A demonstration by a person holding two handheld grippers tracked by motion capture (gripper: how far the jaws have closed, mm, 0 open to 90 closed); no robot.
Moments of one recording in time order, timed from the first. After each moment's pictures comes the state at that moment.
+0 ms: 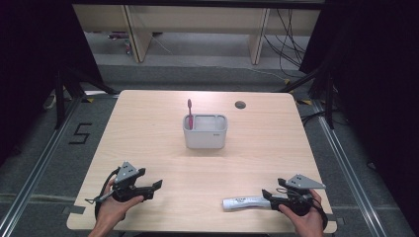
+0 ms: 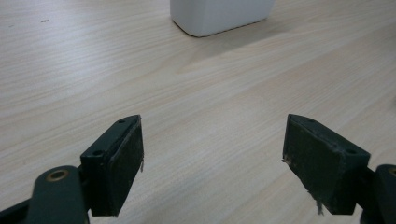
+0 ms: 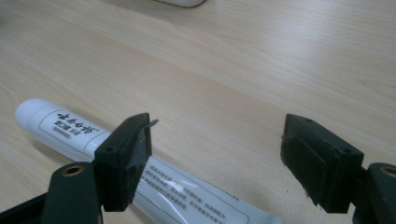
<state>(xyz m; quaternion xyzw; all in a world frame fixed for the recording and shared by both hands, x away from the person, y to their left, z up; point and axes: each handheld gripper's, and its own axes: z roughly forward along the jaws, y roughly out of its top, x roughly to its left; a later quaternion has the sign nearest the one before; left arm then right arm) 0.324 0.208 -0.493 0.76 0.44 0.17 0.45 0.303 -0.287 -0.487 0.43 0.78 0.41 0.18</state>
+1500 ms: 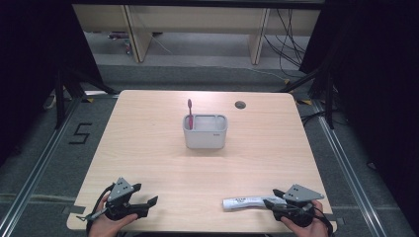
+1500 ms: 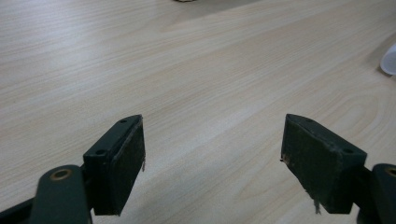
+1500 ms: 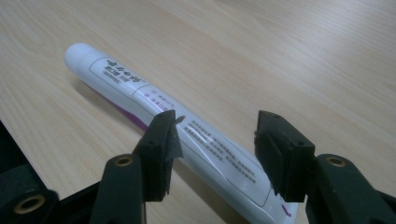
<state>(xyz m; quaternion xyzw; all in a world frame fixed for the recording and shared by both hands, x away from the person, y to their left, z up) 0.285 0.216 -0.502 0.77 0.44 0.16 0.44 0.276 -0.282 -0.481 0.37 0.83 0.37 0.17</state>
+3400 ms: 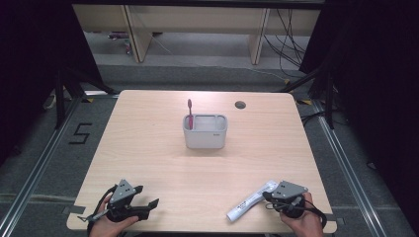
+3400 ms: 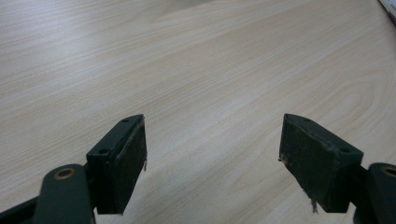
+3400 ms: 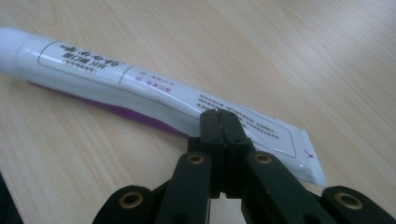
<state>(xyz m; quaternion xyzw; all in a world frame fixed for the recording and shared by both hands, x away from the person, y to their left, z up) 0.283 0.215 -0.506 0.79 0.41 0.15 0.42 0.296 -0.270 -0.488 0.29 0.89 0.31 0.19</state>
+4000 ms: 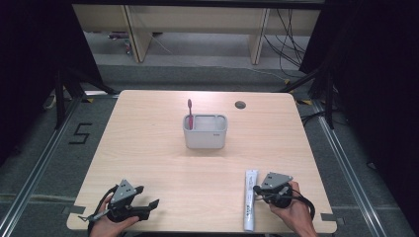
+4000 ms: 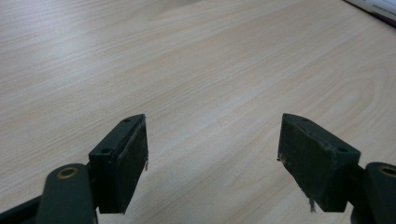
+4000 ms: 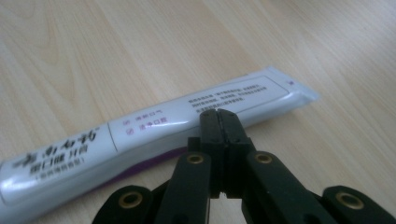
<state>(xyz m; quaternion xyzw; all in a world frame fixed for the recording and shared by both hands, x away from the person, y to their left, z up) 0.283 0.212 -0.508 0.78 0.42 0.15 0.43 0.323 -0.244 -0.486 0.27 0.90 0.30 0.18</state>
